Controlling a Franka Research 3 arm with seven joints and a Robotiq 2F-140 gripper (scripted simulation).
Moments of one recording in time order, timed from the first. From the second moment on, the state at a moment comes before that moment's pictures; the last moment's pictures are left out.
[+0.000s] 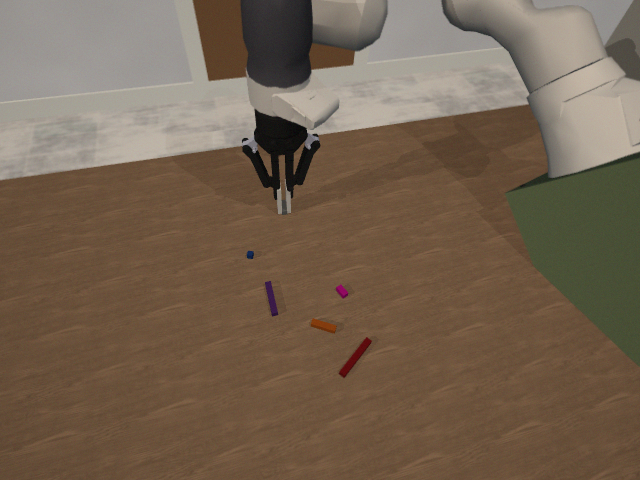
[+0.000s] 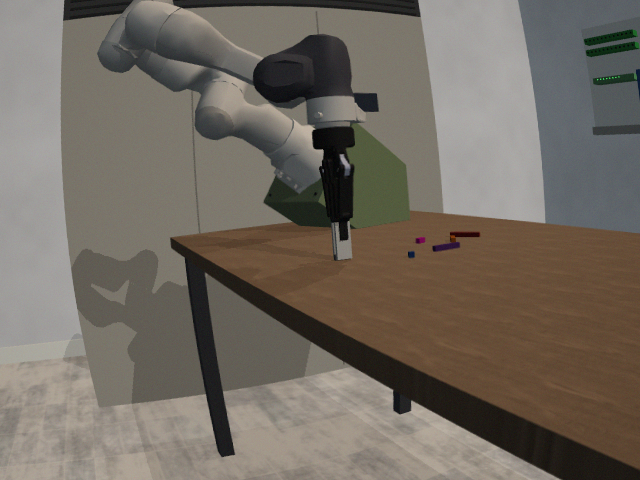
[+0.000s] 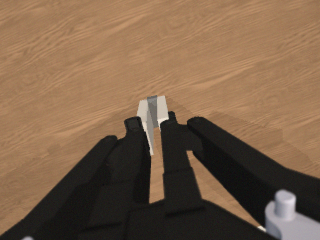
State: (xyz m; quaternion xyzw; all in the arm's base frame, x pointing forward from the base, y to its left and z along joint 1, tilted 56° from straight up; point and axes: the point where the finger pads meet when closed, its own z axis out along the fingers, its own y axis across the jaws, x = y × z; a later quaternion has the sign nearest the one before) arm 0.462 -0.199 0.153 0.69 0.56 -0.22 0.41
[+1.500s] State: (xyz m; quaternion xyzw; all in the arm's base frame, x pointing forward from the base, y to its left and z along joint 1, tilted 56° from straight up) arm 0.461 -0.152 0.181 0.69 0.56 -0.21 0.41
